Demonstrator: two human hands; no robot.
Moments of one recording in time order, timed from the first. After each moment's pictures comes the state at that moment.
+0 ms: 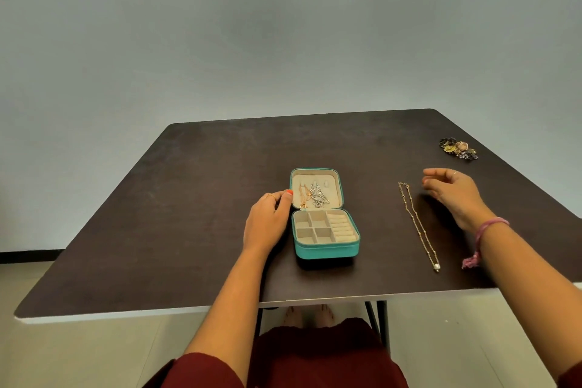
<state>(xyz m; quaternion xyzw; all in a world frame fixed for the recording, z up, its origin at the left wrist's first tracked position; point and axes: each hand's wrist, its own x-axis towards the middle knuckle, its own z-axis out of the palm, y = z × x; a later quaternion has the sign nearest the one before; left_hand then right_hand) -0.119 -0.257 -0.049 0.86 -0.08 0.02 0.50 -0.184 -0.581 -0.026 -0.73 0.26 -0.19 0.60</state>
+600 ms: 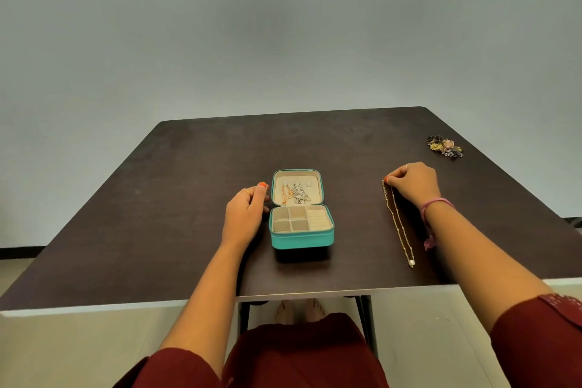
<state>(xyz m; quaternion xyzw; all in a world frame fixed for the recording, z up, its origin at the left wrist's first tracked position) -0.121 -0.261 -0.051 0.82 -0.06 0.05 0.56 -0.152 -0.578 -0.023 -0.91 0.25 -0.12 0.30</state>
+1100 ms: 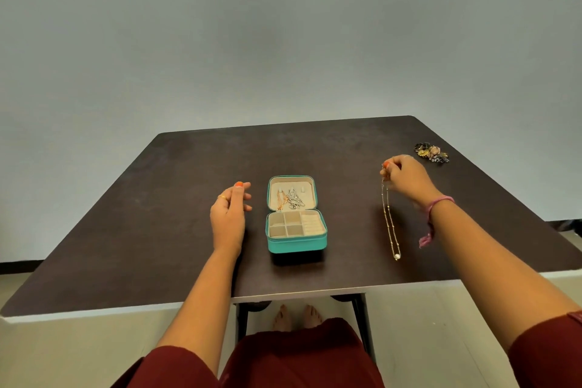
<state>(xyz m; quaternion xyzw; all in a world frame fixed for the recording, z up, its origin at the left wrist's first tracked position) -0.132 -0.254 -0.043 0.71 -0.02 0.14 0.69 -0.175 -0.561 0.009 -0.86 0.21 -0.17 0.44</state>
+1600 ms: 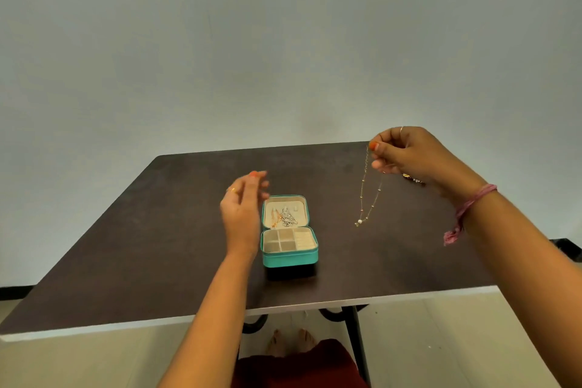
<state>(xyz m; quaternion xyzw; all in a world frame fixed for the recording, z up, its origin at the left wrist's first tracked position) -0.187 -0.286 0.034 0.60 -0.11 0.17 0.77 -0.253 -0.527 0.128 -0.84 0.03 -0.18 0.51</state>
